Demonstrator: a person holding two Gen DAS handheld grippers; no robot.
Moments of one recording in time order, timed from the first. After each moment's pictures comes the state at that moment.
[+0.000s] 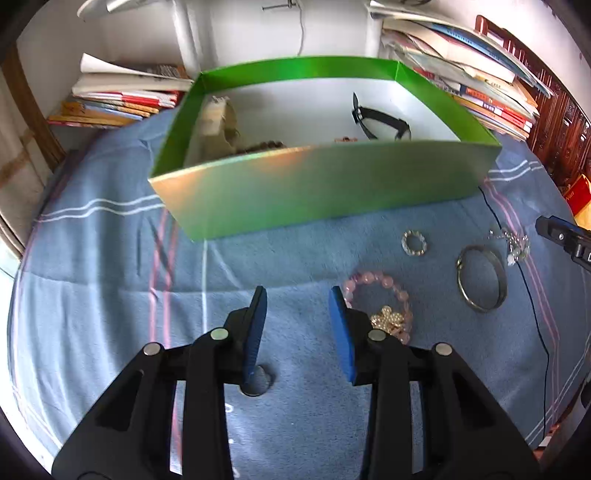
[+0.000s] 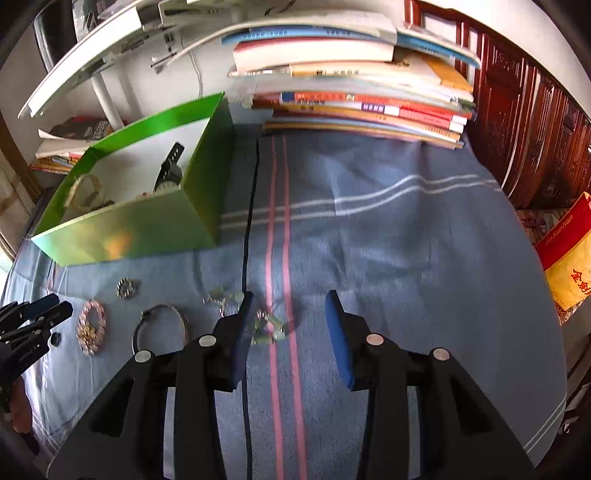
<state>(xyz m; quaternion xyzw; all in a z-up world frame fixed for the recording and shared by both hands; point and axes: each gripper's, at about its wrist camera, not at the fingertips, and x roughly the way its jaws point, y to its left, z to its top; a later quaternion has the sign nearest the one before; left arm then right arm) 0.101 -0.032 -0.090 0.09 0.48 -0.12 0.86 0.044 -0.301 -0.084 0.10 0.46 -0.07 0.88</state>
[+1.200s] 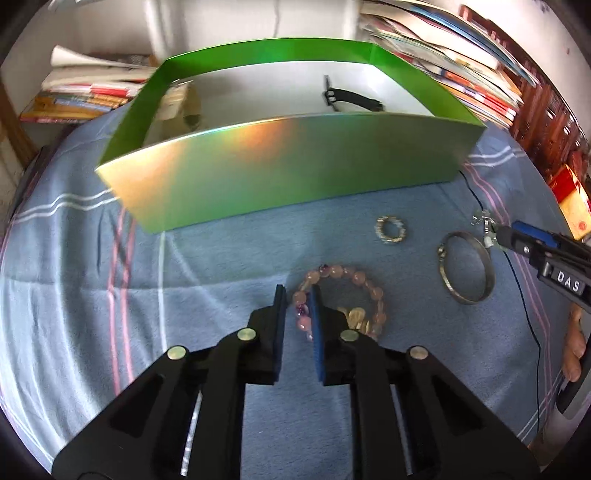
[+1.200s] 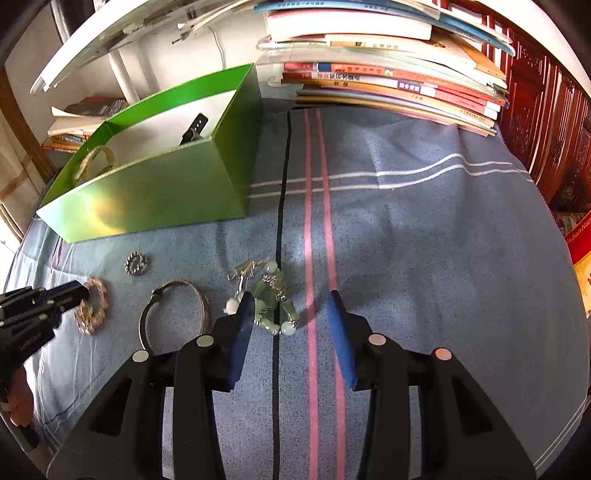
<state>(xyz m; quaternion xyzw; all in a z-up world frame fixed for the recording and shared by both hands) 0.108 -0.041 -0.098 0.07 0.50 -0.16 0.85 0.049 -0.276 -0.108 0.10 0.47 -0.04 0.87</state>
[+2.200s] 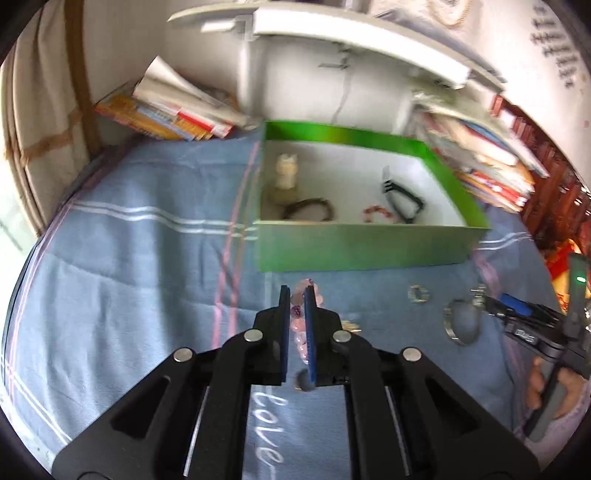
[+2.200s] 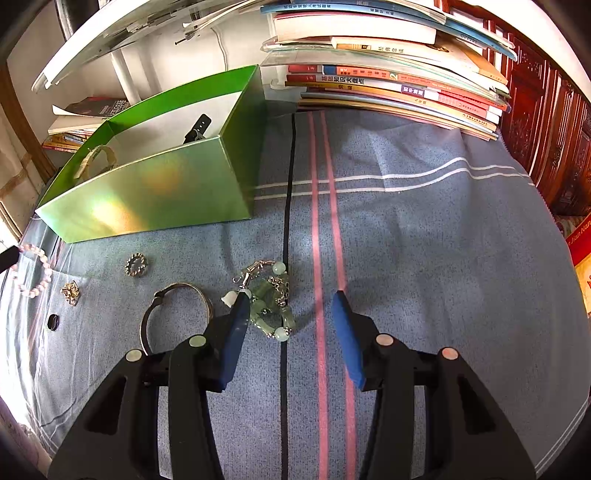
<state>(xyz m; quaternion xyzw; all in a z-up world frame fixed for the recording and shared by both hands) 0.100 0.028 -0.043 0.00 0.43 -0.09 0.90 0.051 -0.273 -0.108 0.09 0.47 -0.04 0.88</state>
